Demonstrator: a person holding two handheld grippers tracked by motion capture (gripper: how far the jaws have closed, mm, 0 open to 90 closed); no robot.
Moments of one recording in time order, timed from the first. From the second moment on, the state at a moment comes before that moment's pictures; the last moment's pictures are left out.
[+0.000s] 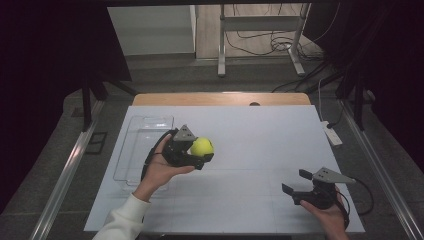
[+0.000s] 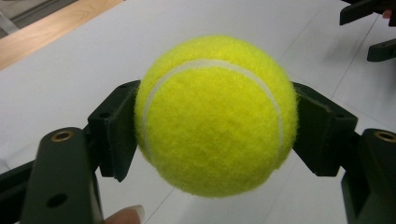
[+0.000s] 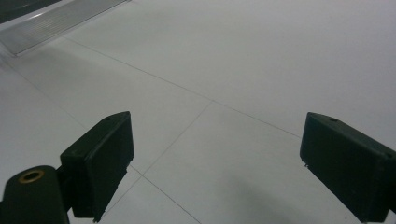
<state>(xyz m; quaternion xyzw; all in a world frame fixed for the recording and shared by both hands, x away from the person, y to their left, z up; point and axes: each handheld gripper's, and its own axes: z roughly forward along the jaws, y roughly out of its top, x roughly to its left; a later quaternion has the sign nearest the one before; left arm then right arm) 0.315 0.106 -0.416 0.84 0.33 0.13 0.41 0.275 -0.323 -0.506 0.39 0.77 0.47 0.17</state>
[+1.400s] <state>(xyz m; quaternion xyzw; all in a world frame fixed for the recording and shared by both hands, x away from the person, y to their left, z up) 0.309 0.137 -0.394 0.80 0.35 0.17 0.46 0.275 -0.323 -0.506 0.39 0.77 0.47 0.17</state>
